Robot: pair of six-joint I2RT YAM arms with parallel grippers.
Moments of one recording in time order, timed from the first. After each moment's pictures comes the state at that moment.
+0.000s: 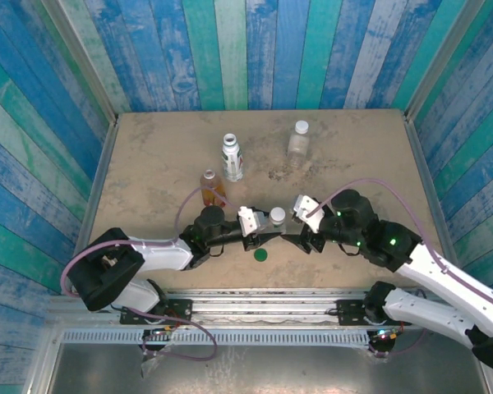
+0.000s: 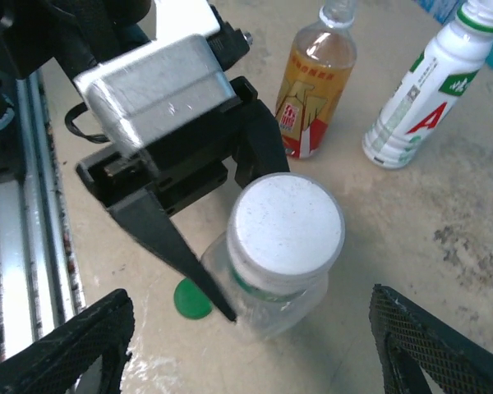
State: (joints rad) left arm -0.83 1.41 0.38 0.91 0.49 0.19; right arm 0.84 0.84 0.78 -0.49 -0.20 -0.25
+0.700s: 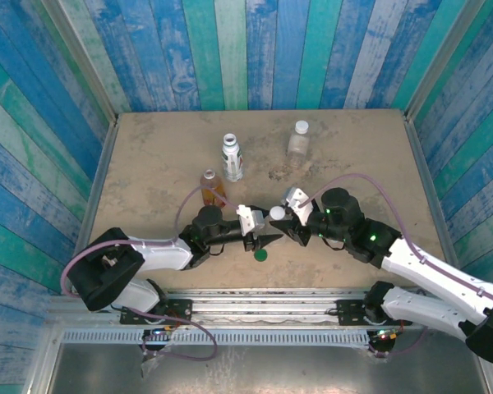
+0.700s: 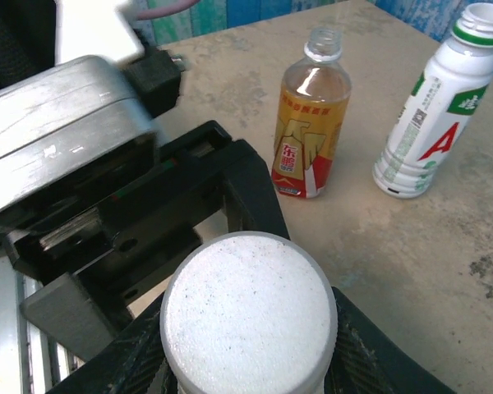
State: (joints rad) left arm -0.82 1.41 0.38 0.96 0.53 0.14; right arm 0.82 0.94 0.70 -0.22 -0.22 -0.11
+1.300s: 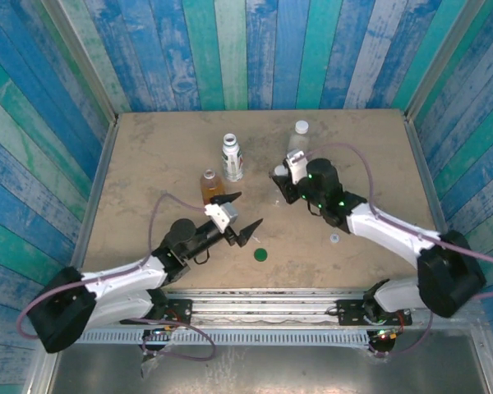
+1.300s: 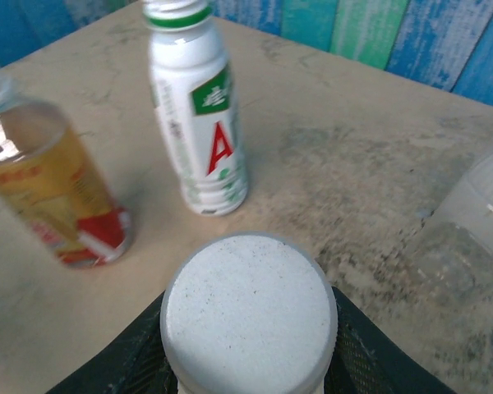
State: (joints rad) left arm -0.82 0.98 0.23 0.82 0.07 0.10; right arm 0.61 1.41 0.83 0.14 -0.03 0.03
